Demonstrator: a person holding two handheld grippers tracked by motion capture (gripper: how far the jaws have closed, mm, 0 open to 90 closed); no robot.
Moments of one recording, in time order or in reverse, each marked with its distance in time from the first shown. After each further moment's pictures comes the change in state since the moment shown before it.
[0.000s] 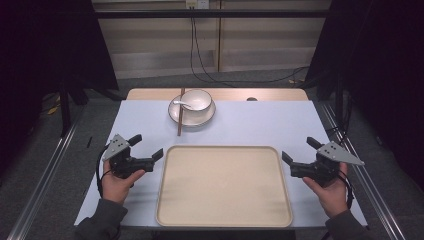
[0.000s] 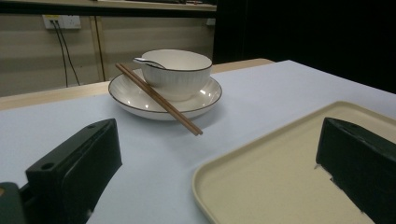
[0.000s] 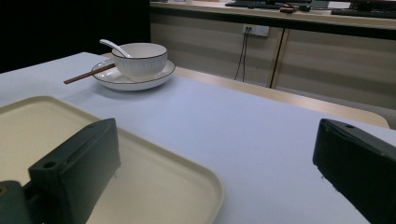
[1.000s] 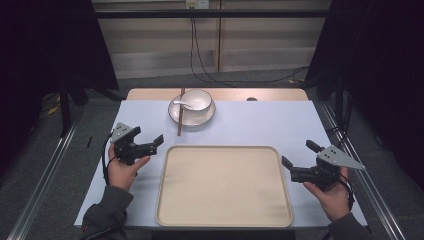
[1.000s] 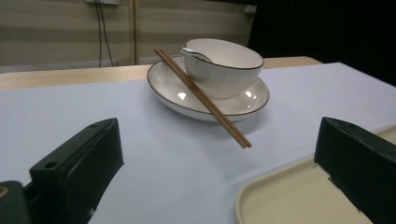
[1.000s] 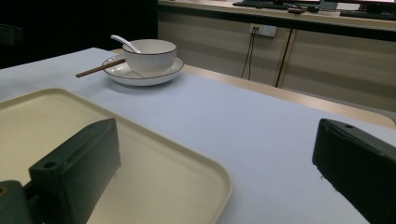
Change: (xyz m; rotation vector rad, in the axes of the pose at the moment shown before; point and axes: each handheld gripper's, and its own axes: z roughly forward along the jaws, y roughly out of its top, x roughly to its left) left arm 0.023 0.011 0.034 0.067 0.147 -0.092; right arm 0.005 -0.004 -0.007 0.001 0.028 -0.023
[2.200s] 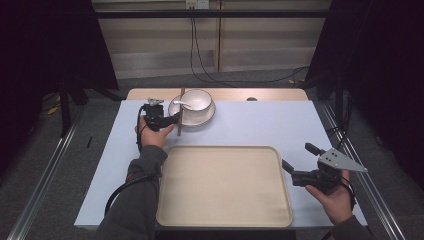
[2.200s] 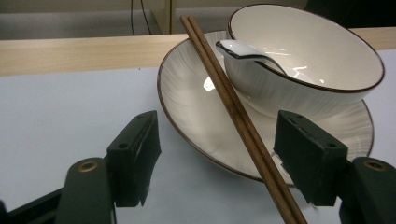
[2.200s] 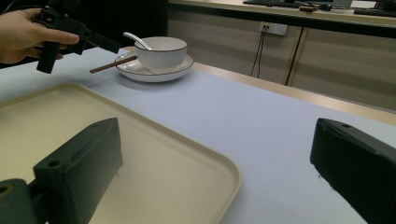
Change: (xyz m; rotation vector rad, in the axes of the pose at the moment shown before) left arm 0.000 0.029 0.129 0.225 0.187 -0.029; right arm 0.001 -0.002 -0.007 0.008 0.040 -0.003
